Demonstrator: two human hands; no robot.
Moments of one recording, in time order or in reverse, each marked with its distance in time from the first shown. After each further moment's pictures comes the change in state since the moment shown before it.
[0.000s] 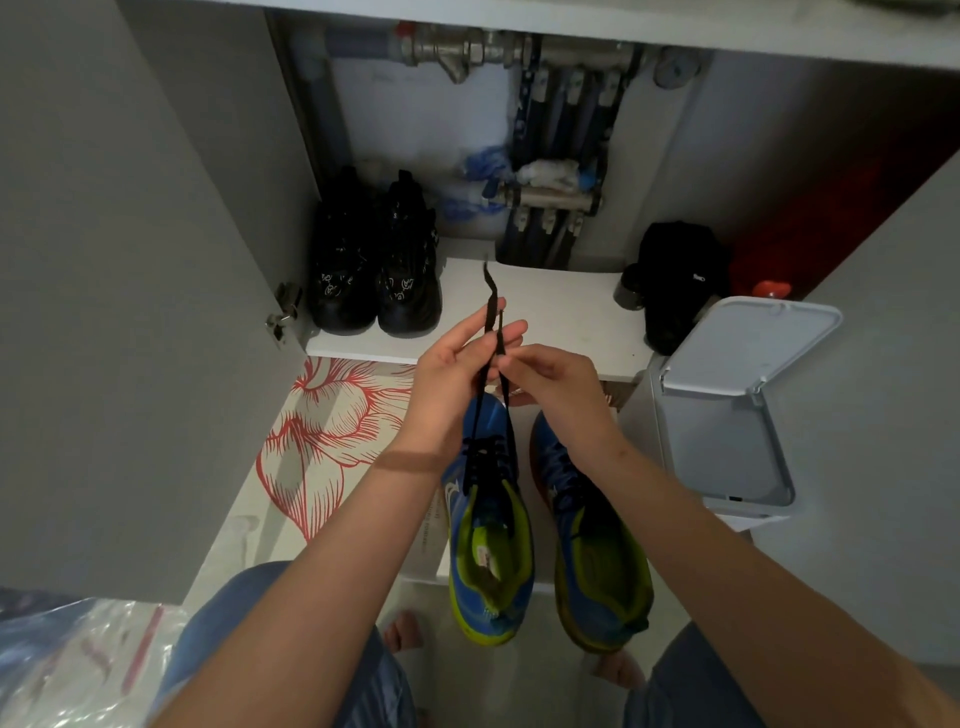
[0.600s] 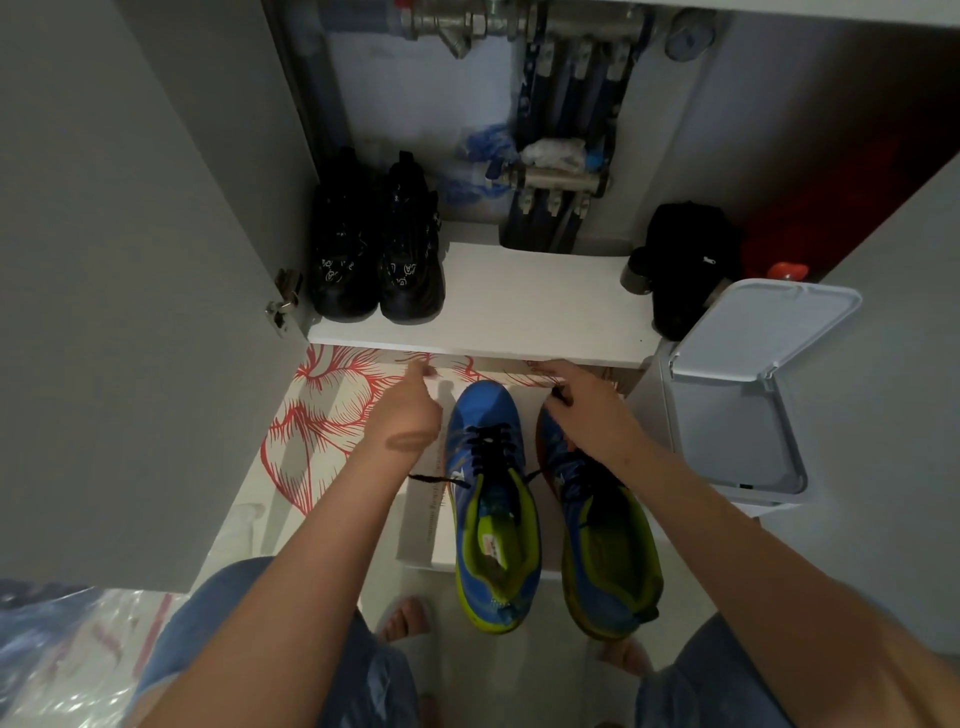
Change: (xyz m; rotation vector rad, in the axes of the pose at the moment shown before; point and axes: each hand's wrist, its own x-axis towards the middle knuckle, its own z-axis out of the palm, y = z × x) left_hand 0.008 -0.024 -0.051 1.119 0.106 -0.418; right_hand 0.007 0.048 -0.031 -0.734 -0.129 0.048
